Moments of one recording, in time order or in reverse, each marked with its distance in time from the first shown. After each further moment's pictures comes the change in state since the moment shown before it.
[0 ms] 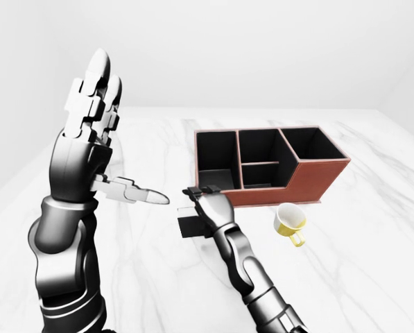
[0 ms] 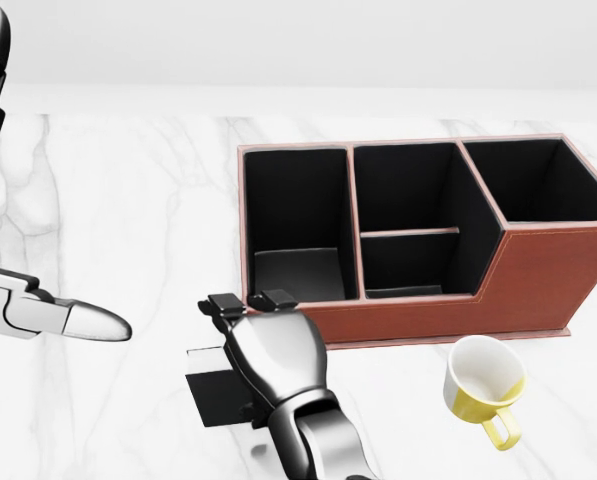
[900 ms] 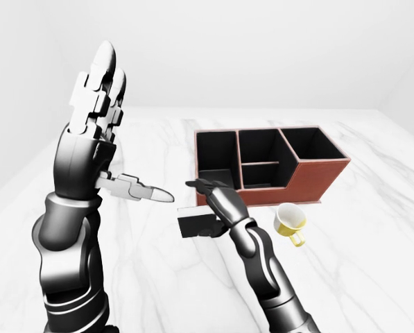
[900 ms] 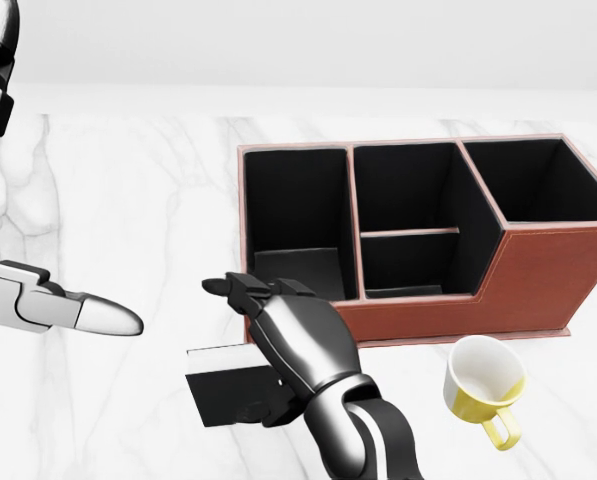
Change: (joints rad) left arm -0.027 -0.006 -0.026 -0.007 0.031 0.000 0.007; right arm 0.063 -0.063 -0.042 -0.310 0.285 0.000 0.254
